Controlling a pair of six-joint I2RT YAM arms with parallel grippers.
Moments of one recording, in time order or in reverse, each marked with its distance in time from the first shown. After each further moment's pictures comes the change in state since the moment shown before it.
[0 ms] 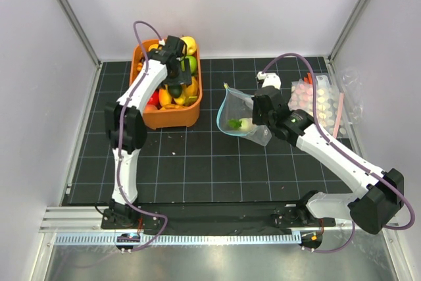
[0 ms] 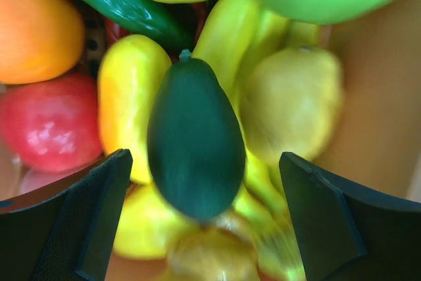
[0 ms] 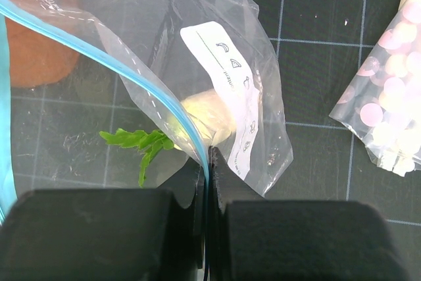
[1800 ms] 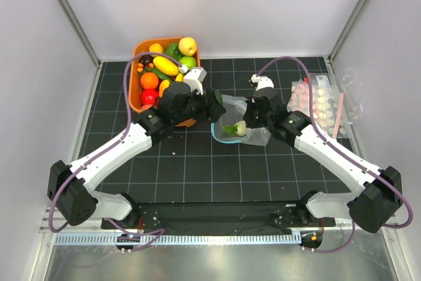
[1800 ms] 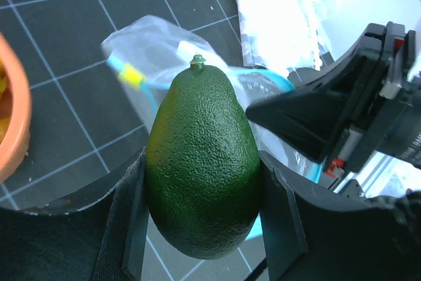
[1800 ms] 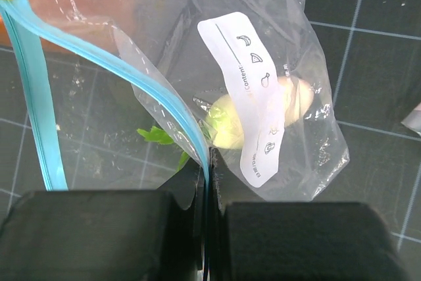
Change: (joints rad) left arm -0.392 -0.816 -0.973 0.785 0.266 -0.090; right arm 0.000 0.012 -0.032 0.059 -0.192 0.018
